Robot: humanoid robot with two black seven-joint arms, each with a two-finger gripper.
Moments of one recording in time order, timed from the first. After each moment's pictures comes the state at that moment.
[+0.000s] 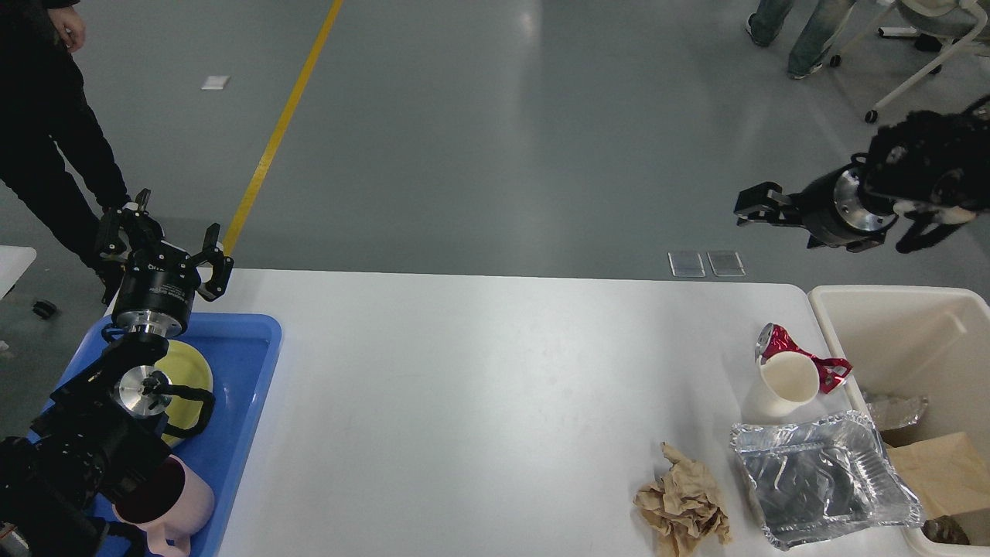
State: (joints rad) left arm -0.80 0.17 -0.68 -0.02 -0.18 -0.66 -0.56; right arm 1.81 -0.34 -1.27 0.96 0.00 0.40 0.02
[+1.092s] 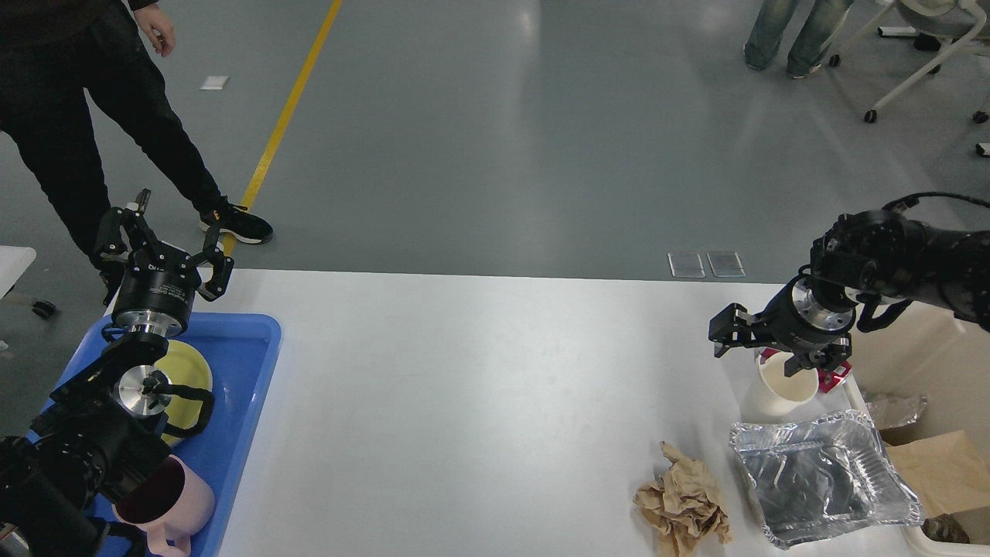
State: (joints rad) left arm -0.80 0.17 -0.68 -0.02 -0.18 -0.66 -0.56; right arm 1.44 -0.26 -1.27 0.75 0.00 0.58 0.01
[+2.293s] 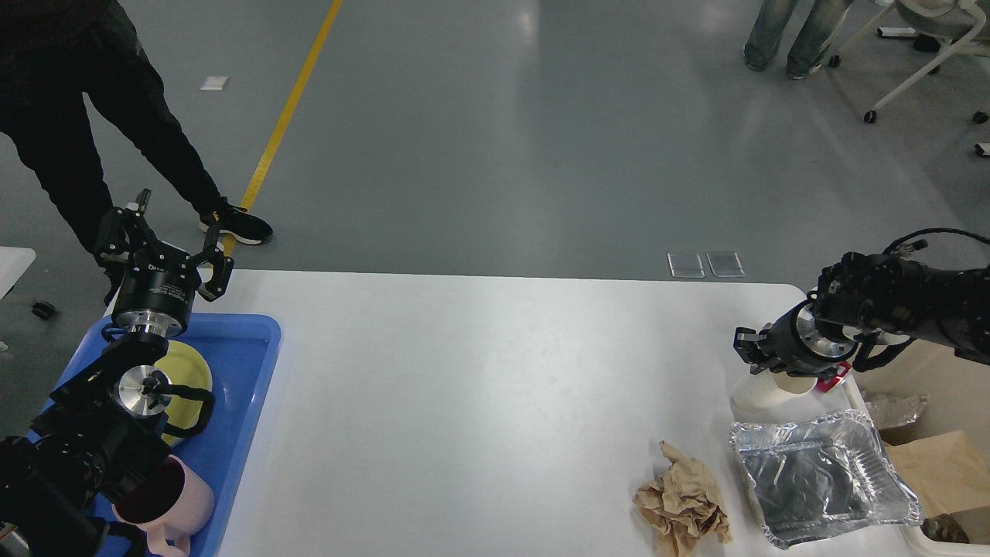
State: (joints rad) left arm -0.80 0.17 -0.68 -0.02 -0.18 -0.66 -0.56; right arm 1.40 -0.29 -1.26 0.80 0.01 0.42 0.01
